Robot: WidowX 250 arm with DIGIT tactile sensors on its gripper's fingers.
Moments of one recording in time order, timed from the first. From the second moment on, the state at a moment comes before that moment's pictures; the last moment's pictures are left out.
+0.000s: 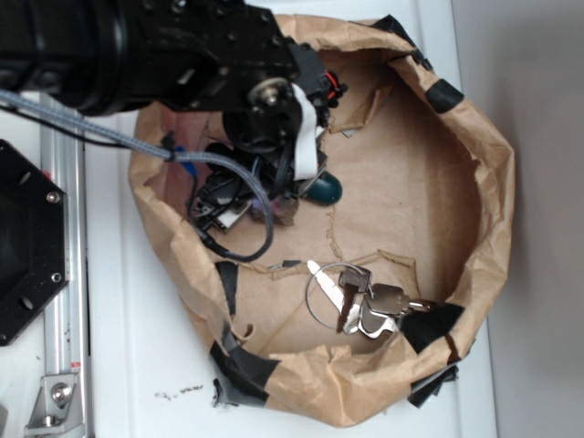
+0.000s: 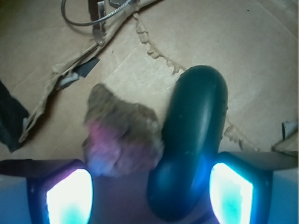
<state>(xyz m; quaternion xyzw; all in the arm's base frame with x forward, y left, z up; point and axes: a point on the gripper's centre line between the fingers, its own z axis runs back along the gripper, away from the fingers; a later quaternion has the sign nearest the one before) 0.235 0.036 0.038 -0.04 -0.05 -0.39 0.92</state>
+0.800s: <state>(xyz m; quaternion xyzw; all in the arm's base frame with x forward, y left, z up) 0.265 0.034 0.022 0.03 -0.05 -0.32 0.95</state>
